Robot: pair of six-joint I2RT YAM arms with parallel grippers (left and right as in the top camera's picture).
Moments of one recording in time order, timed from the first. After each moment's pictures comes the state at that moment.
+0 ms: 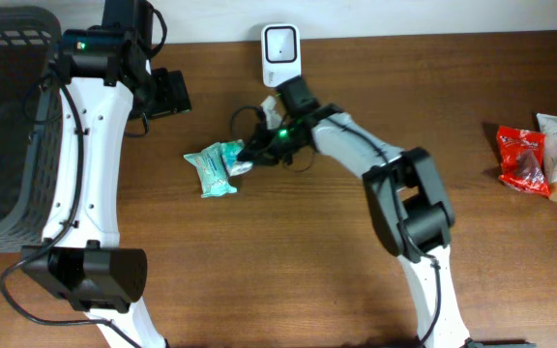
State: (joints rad) left arm -0.10 1.97 2.23 -1.50 -0.15 -0.34; right arm 0.43 2.36 1.76 -0.49 -0.89 0.59
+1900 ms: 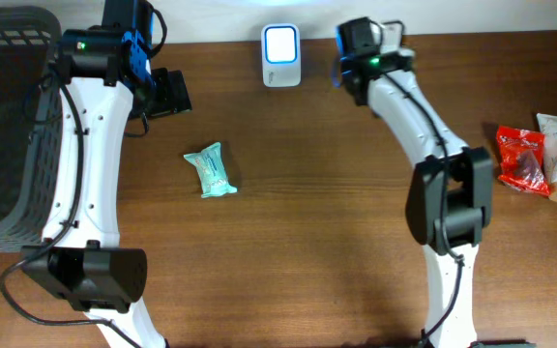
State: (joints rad) left arm -0.10 1.97 2.23 -1.50 -0.15 -0.34; right arm 0.20 2.31 2.03 -0.82 0.82 0.20
